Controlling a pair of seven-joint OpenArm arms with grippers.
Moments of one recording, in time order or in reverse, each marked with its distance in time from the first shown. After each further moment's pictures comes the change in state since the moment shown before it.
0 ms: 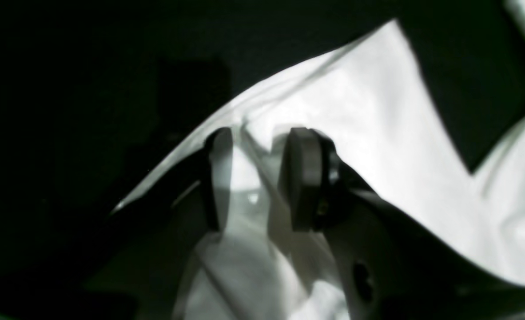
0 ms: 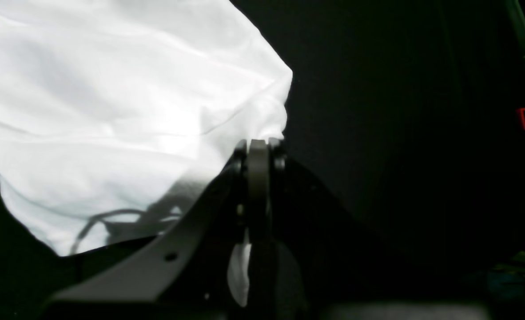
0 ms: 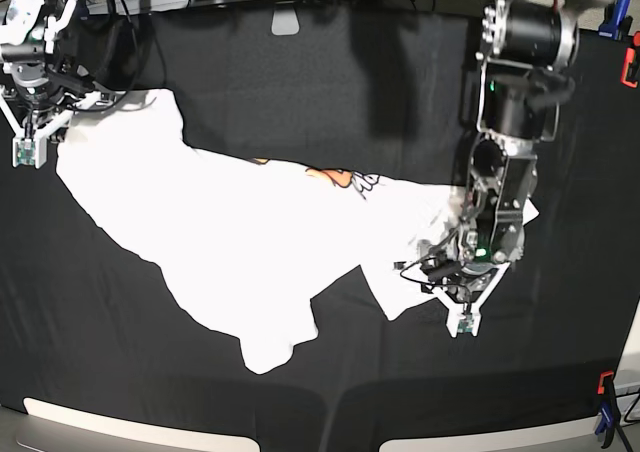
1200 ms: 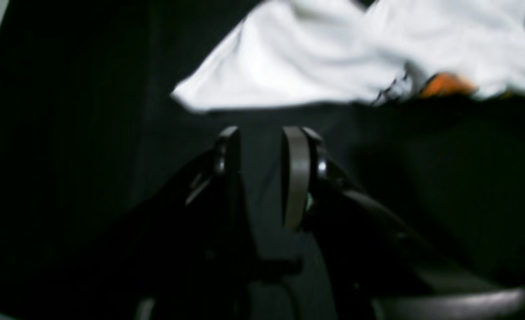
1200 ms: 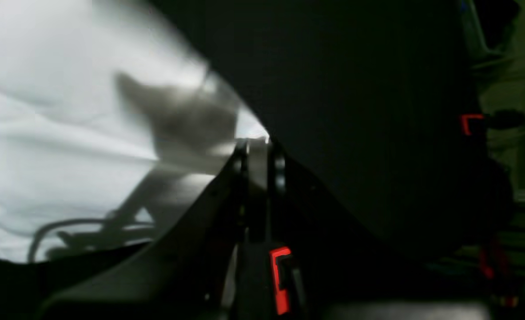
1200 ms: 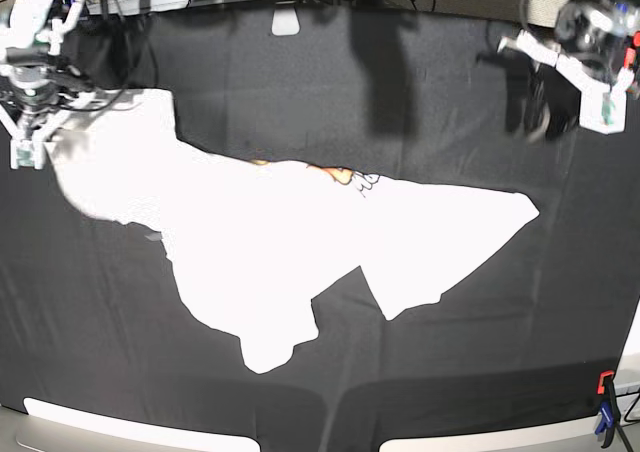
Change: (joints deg) left arm 64.5 -12.3 -23.1 71.5 -16.3 -16.4 -5.9; right arm 0.3 0.2 0.0 0.0 -7.9 0.0 1.0
